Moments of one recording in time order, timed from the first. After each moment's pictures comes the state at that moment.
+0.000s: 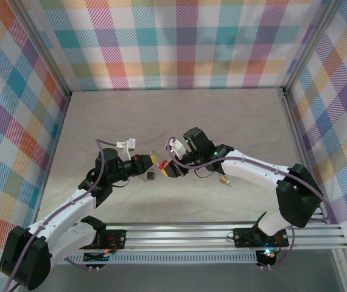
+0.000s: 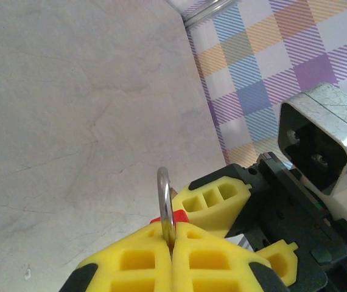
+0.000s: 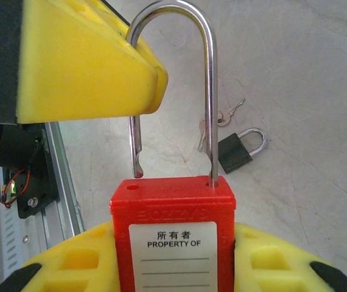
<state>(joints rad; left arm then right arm) -0.45 0.93 0.44 0.16 0.49 -0.87 0.81 1.51 1.02 -0.28 -0.51 0.08</state>
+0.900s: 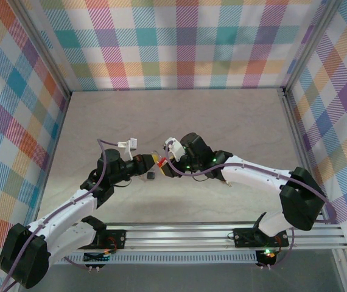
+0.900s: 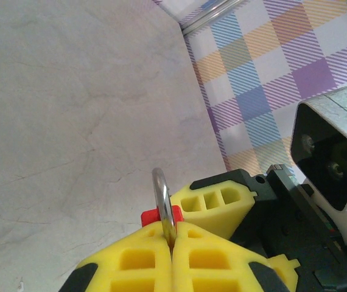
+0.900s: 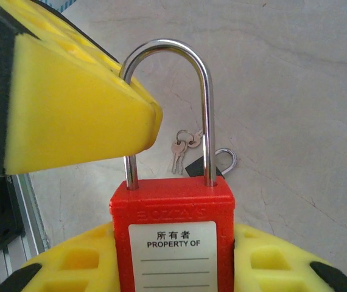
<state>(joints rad) -0.50 0.93 0.43 0.21 0.42 -0.87 0.88 1.47 0.98 -0.18 -0.30 0.15</state>
